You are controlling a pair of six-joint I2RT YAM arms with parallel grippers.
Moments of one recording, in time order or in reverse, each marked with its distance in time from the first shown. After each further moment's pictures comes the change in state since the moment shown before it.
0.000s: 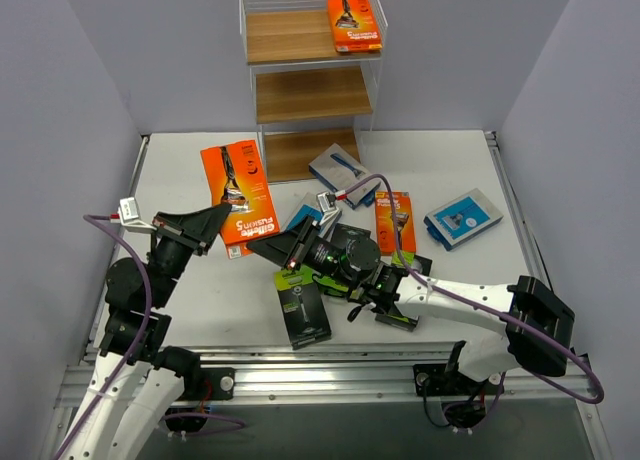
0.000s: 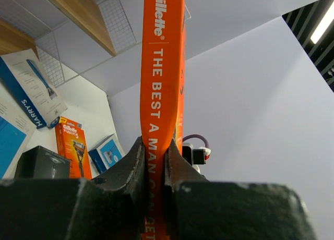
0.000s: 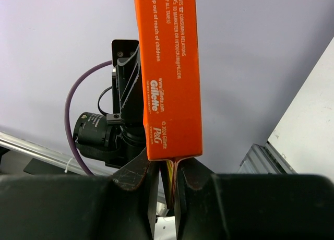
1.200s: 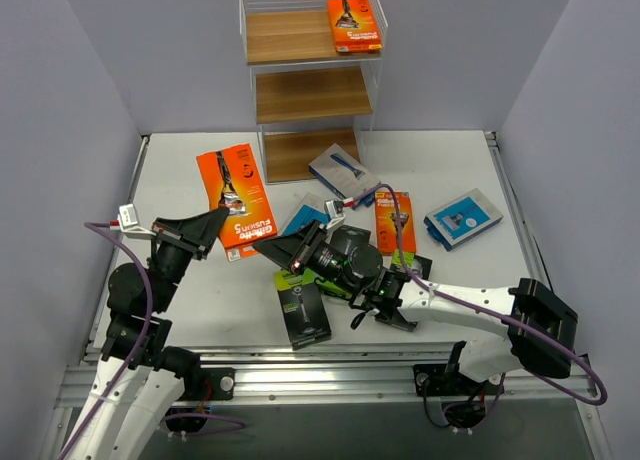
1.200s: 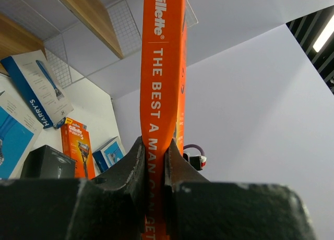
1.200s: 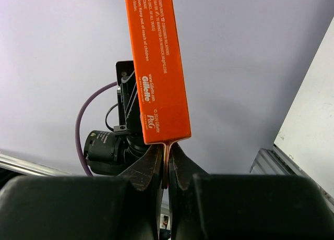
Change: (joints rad) left arm 0.003 -0.042 -0.045 -0.004 -0.024 -0.010; right arm 0.014 -0.023 -0.056 0.016 0.105 0.086
